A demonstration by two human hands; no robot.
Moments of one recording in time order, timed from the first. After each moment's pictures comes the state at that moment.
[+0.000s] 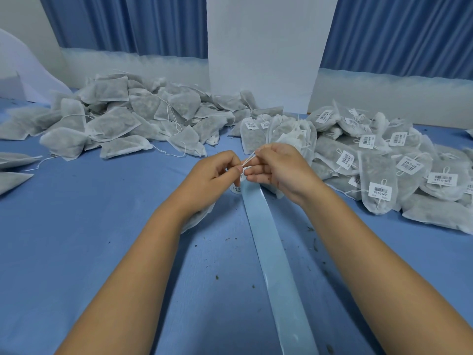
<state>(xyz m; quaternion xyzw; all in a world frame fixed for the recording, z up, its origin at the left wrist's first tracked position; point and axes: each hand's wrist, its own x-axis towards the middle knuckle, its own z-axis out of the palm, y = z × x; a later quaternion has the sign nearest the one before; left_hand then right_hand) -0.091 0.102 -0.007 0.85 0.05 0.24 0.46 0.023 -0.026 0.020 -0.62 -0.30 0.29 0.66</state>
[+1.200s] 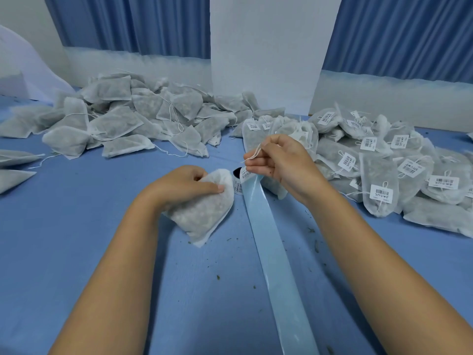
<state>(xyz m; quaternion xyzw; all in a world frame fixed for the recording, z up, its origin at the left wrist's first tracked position) -0.108 0.148 -0.007 0.87 0.27 0.04 0.42 0.022 -0.028 0.027 -0.59 -0.31 0.25 0.70</state>
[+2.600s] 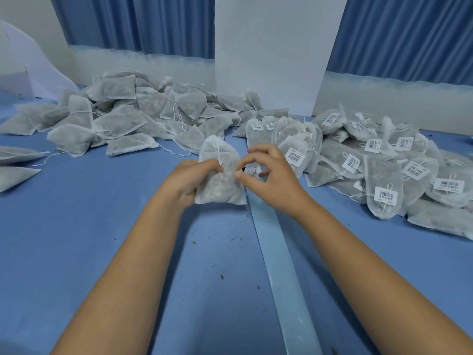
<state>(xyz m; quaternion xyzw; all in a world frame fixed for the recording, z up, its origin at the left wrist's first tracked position) -0.083 0.135 -0.012 0.61 0.32 0.20 0.70 0.013 -0.019 -0.010 -0.74 -0.48 0.03 0.47</state>
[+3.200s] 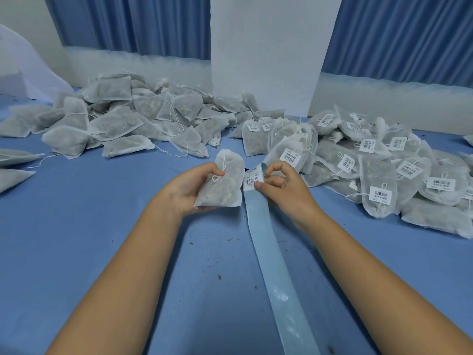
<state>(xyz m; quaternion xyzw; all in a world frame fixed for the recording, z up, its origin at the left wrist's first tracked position) -0.089 0.133 -0.016 0.48 0.25 0.00 0.84 0.032 -0.044 -0.036 -0.66 -0.32 0.21 0.64</state>
